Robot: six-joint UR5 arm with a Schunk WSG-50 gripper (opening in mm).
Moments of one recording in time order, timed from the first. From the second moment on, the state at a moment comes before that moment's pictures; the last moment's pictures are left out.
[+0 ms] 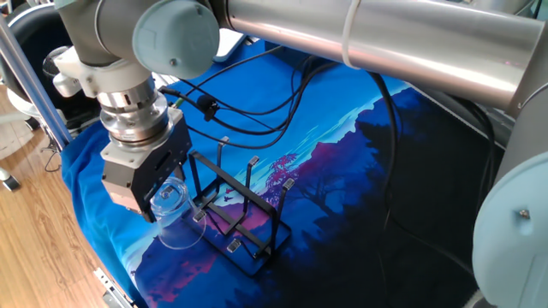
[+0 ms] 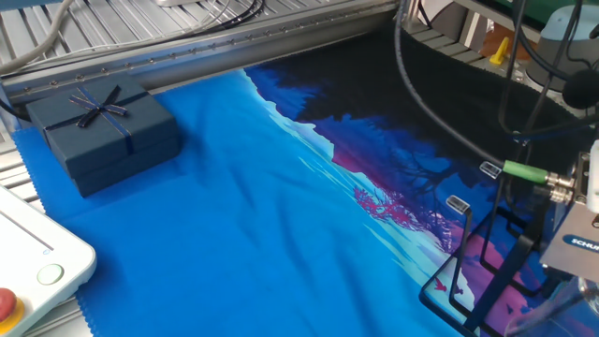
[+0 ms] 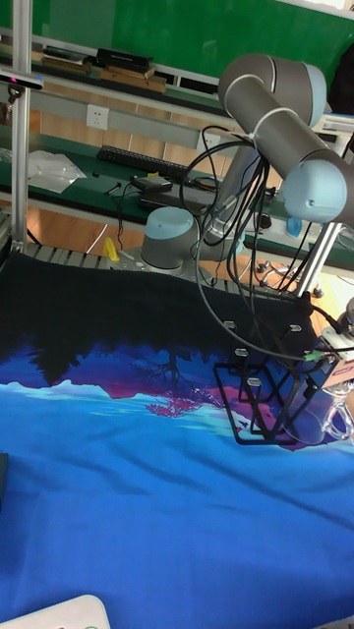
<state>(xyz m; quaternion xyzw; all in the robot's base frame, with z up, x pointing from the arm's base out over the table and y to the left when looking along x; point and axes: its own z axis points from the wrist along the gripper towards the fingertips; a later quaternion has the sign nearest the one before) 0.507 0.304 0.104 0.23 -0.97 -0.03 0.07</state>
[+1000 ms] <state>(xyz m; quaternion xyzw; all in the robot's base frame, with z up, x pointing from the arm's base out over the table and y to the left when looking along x) 0.502 0.303 0.109 0.22 -0.97 -0.02 0.09</state>
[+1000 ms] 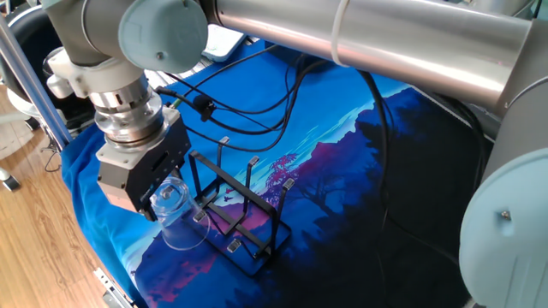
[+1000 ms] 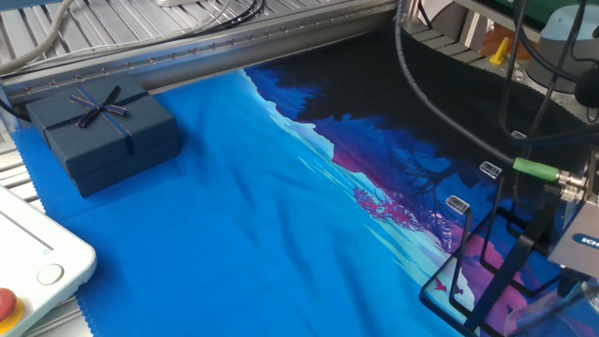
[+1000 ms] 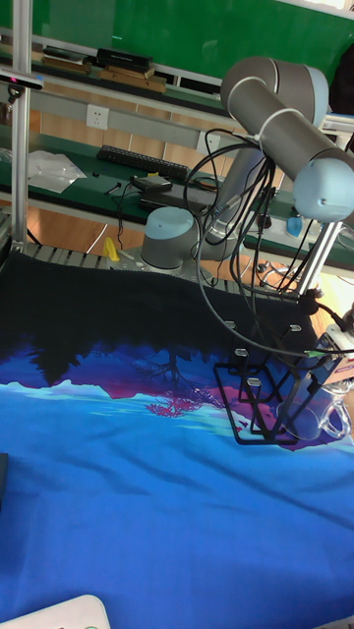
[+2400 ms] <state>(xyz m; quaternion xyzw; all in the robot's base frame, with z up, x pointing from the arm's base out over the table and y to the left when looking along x) 0.503 0.307 0.130 0.21 -0.97 0.00 0.11</state>
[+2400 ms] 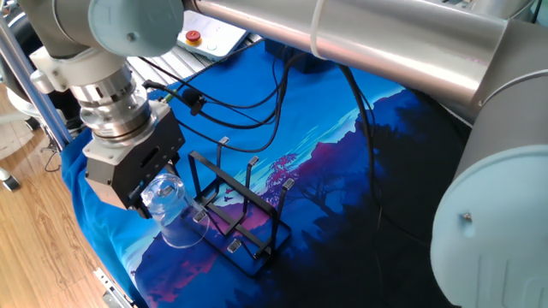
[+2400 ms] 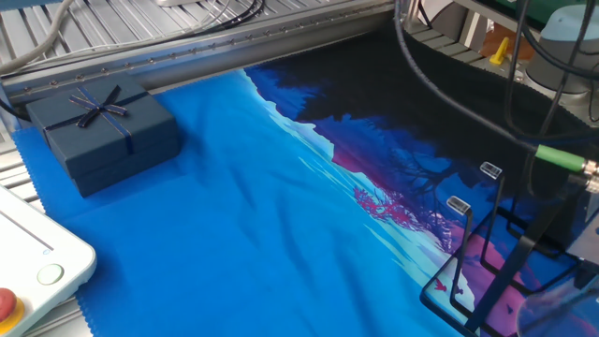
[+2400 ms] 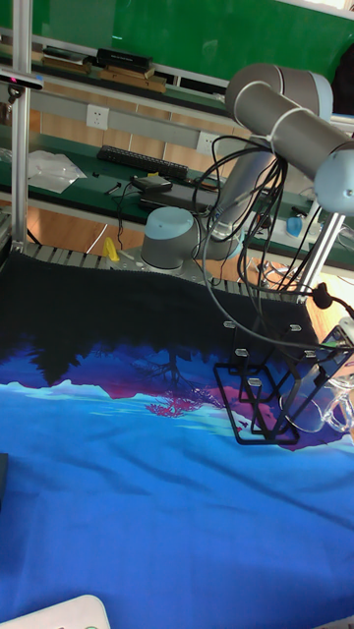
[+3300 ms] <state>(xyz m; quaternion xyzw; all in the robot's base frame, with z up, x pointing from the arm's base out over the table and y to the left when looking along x) 0.510 0.303 0.152 0.21 -0.97 0.00 0.12</state>
